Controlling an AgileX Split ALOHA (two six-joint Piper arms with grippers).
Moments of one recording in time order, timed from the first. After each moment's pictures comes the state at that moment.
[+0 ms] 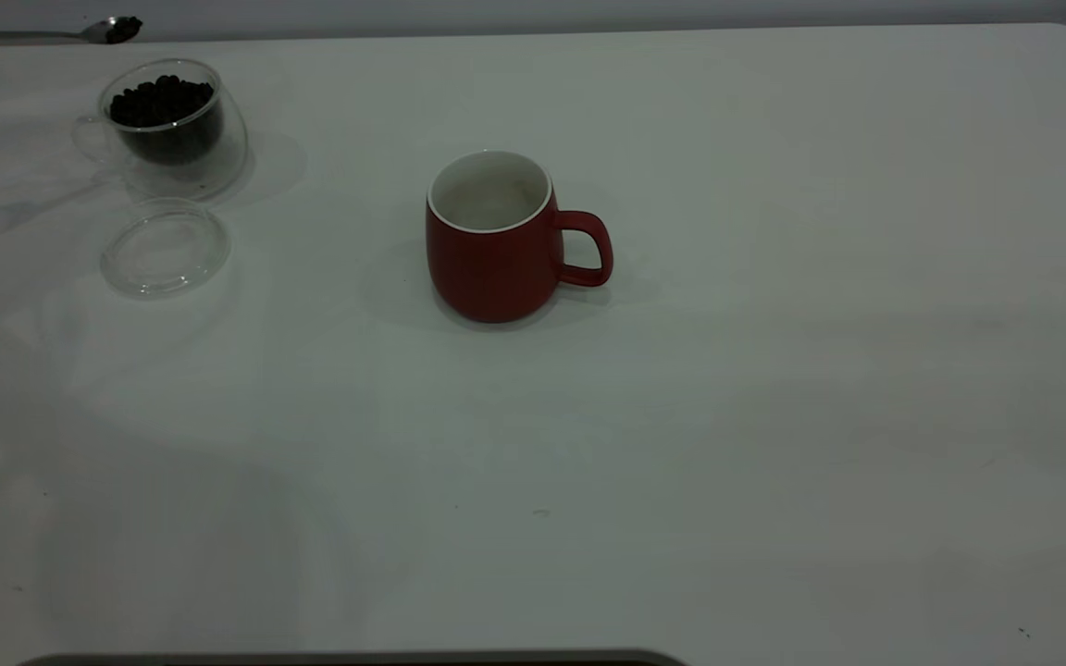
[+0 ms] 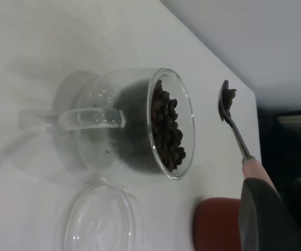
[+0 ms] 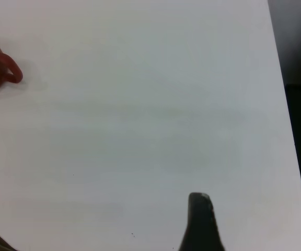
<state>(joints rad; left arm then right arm) 0.59 2.49 -1.65 -1.32 1.15 1.04 -0.02 0.03 -0.47 0.06 1.13 -0.09</state>
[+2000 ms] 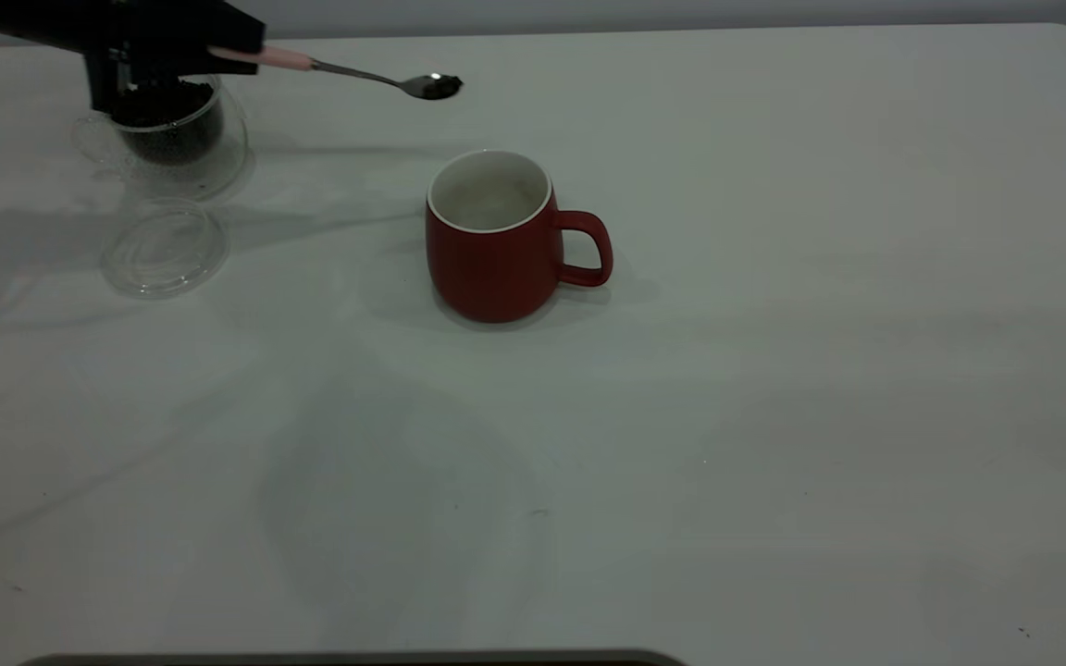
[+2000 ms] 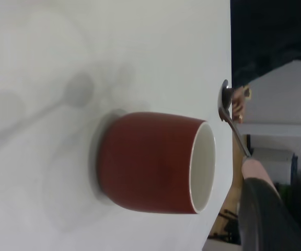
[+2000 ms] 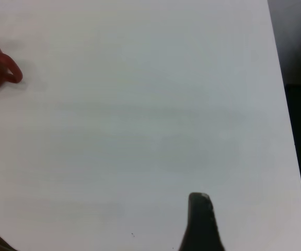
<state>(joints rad) 0.15 2.49 -1.65 -1.25 1.16 0.89 -0.02 0.03 -0.47 0.06 1.13 -0.09</state>
